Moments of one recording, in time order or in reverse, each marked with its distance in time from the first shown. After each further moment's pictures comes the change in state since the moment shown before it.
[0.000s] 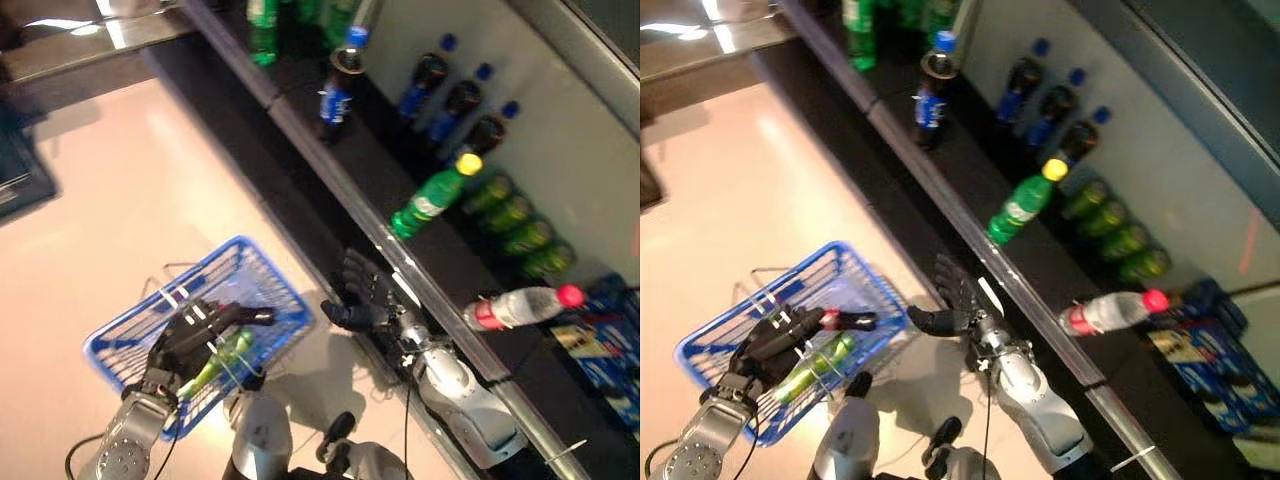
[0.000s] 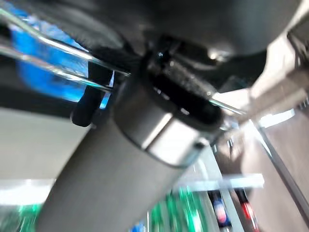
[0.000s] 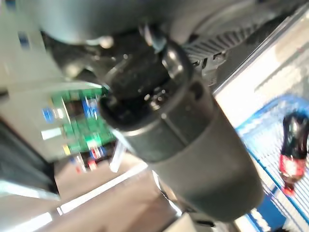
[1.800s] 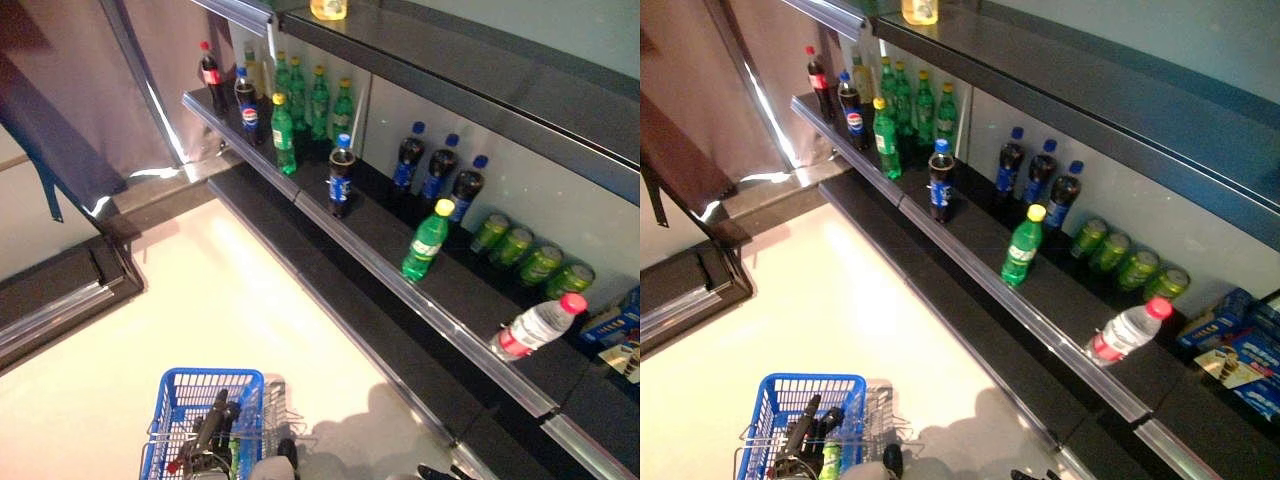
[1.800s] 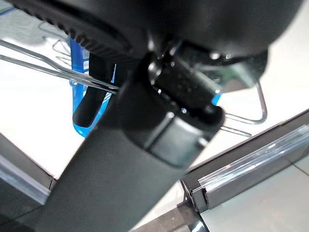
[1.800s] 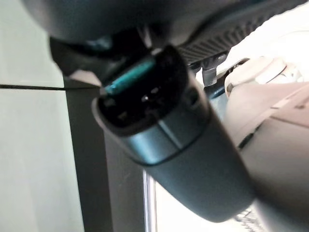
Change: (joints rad) left arm -0.154 -0.364 -0.020 0.807 -0.117 -0.366 0.225; right arm 0.152 0.129 -0.390 1.325 0.173 -0.235 0.168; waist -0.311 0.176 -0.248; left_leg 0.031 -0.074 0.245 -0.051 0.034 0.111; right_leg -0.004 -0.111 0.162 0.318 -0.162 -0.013
